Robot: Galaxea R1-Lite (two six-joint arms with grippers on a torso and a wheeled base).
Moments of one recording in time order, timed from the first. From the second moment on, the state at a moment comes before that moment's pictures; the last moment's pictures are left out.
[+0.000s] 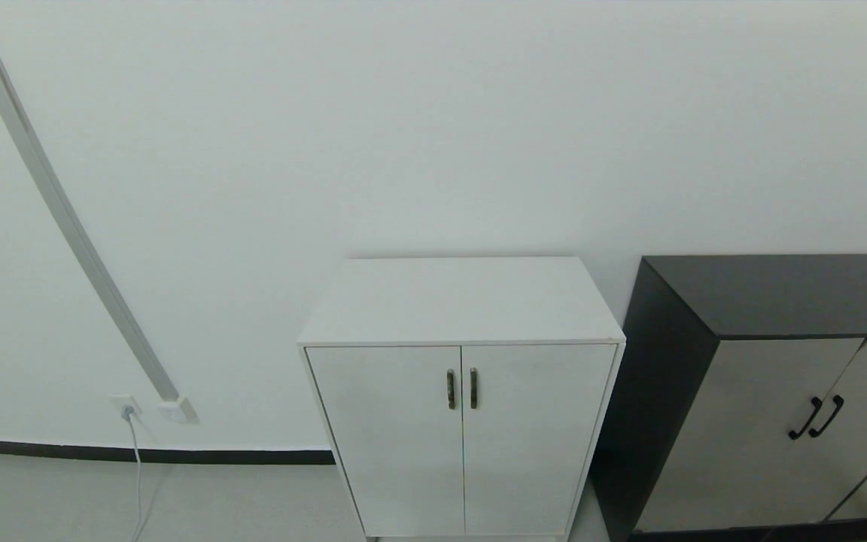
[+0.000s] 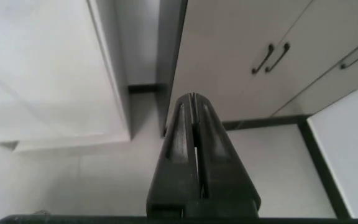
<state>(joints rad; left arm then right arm) 0.00 0.00 0.00 0.01 0.01 -0.01 0.19 1.02 0.00 -0.69 -0.36 0.00</state>
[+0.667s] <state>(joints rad) 0.00 0.00 0.00 0.01 0.01 -0.01 0.20 0.19 -0.02 -0.01 -0.16 -0.01</state>
